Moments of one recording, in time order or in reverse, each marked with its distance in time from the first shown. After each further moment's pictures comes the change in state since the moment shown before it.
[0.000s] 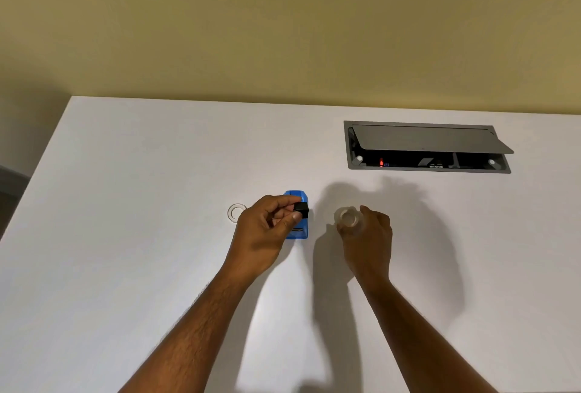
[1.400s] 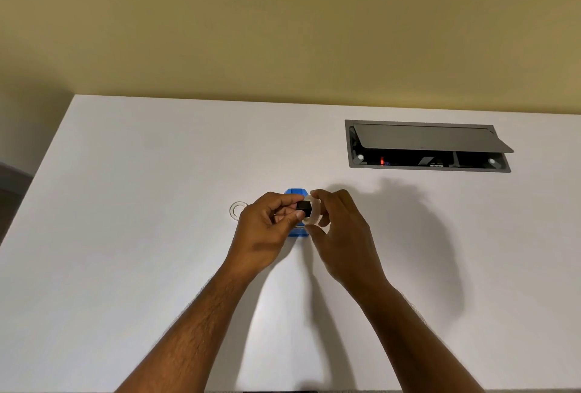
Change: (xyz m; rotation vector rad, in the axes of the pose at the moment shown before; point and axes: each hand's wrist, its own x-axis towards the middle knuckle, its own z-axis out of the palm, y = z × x) left_hand -0.003 0.008 -0.002 -0.004 -0.016 0.067; right_hand -0.040 -0.065 -0.027 -0.009 -0.160 -0.538
